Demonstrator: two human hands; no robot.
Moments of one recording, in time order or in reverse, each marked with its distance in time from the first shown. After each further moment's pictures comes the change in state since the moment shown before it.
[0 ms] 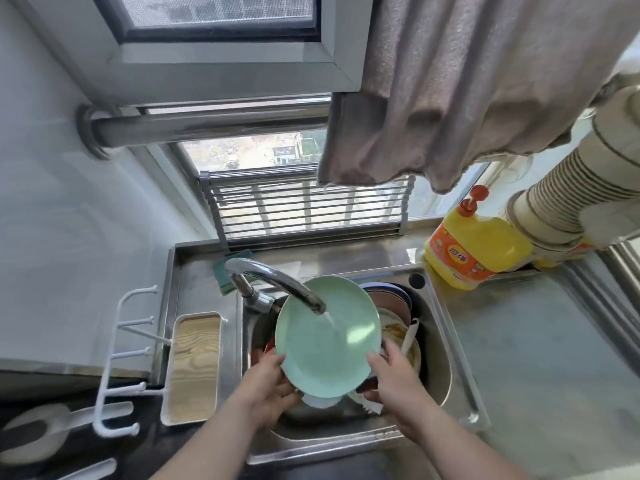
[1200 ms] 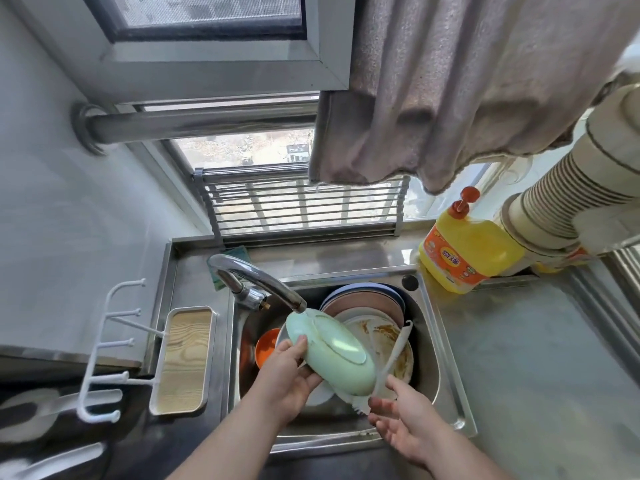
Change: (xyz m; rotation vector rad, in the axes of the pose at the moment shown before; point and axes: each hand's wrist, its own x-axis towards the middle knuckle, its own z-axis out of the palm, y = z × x) left_hand -0.035 -0.012 0.072 -0.326 -0.110 0.065; right_hand 0.015 0.048 -0.057 0.295 0.082 0.500
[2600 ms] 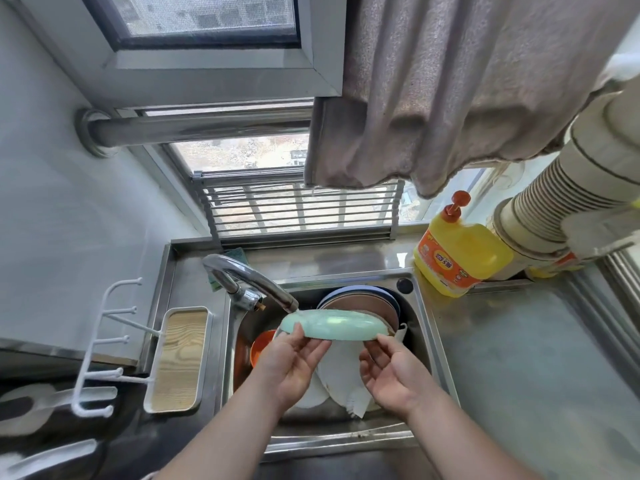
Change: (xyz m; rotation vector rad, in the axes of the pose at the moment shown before) left_hand -0.008 0.007 0.030 -0.173 -0.043 0.036; right_hand -0.034 -0.061 0.029 0.424 -0.232 -0.066
